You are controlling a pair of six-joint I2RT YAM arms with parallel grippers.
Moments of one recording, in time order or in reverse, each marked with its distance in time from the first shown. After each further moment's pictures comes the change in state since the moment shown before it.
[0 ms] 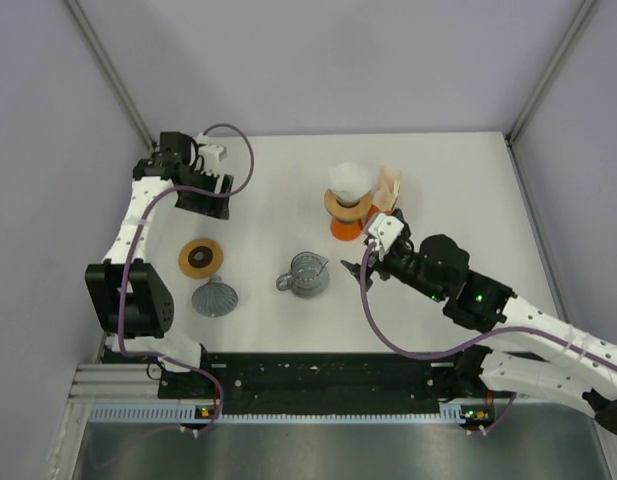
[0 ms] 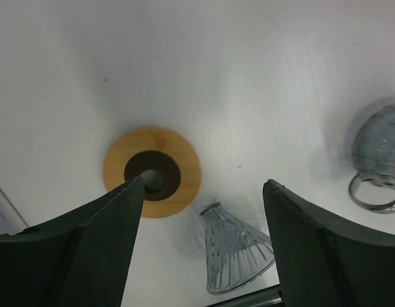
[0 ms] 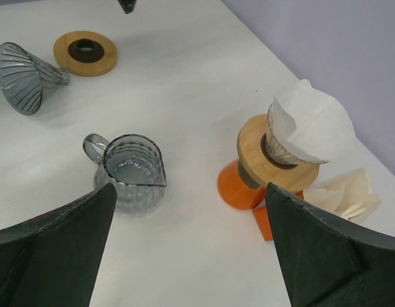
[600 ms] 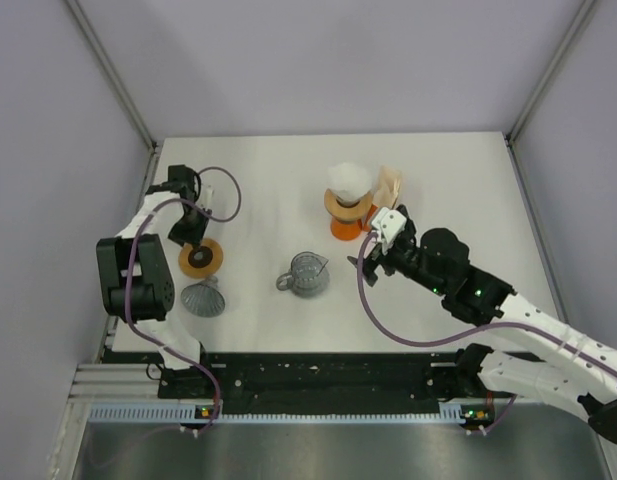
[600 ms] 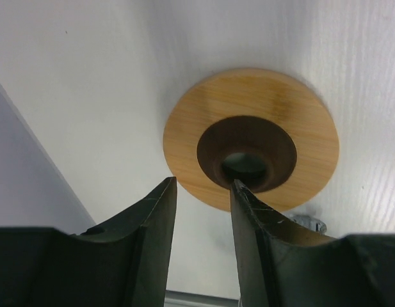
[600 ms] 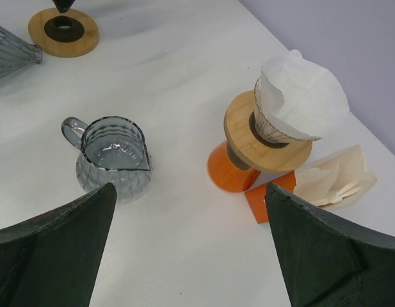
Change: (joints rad) left arm 0.100 0.102 -0.303 0.174 -0.398 0.052; right arm -0.106 0.006 -0.014 -0.034 -0.057 0.004
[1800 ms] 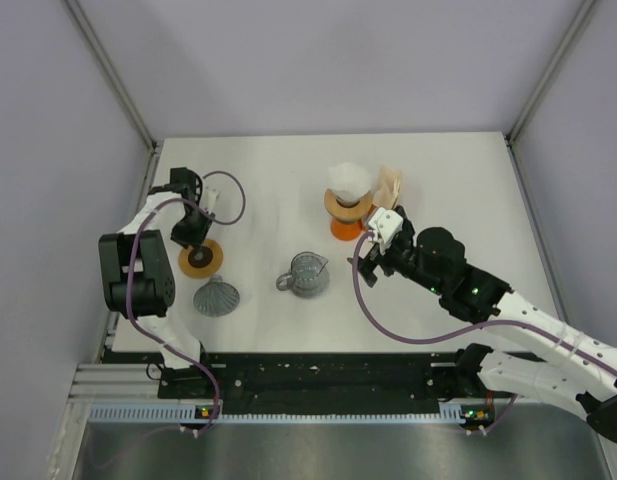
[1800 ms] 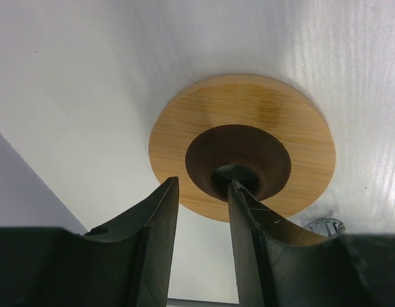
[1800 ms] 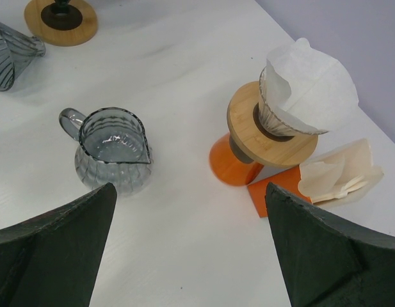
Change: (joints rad) left arm 0.004 0.048 0.000 0.022 0.046 0.064; right arm -0.005 0.026 0.002 -0.016 -0.002 0.000
